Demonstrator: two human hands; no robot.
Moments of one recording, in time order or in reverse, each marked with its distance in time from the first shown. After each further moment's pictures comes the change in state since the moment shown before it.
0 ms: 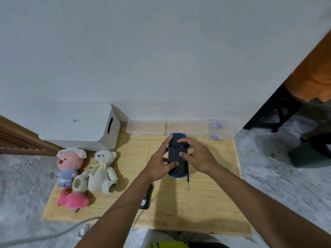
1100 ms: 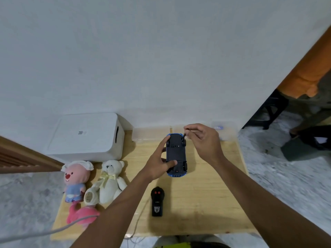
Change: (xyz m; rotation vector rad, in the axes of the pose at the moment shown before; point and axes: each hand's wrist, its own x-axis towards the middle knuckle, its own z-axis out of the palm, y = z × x) left_hand 0.003 0.000 -0.058 0.014 -0.069 0.026; right_hand 0.011 -0.080 0.005 0.267 0.441 -0.168
